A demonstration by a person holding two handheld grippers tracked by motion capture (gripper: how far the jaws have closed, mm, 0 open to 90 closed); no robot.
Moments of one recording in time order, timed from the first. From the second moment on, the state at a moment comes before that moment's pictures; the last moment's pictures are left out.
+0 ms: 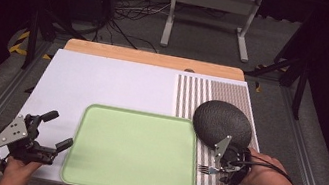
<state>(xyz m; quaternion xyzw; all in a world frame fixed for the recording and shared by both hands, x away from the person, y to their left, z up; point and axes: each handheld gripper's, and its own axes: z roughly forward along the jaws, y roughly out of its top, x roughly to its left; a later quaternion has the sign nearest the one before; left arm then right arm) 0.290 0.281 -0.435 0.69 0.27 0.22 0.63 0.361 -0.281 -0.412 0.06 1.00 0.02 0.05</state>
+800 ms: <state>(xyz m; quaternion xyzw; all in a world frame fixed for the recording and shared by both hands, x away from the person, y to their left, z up) 0.291 0.281 -0.435 0.69 0.28 0.22 0.63 0.366 -0.293 -0.412 0.04 1.00 -0.03 0.02</state>
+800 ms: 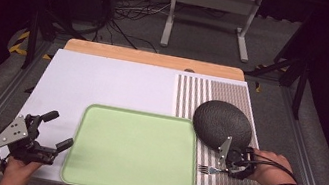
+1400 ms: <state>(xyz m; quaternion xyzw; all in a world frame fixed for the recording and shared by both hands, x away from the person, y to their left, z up) 0.291 0.281 -0.435 0.69 0.28 0.22 0.63 0.365 -0.291 -0.413 0.03 1.00 -0.05 0.02</state>
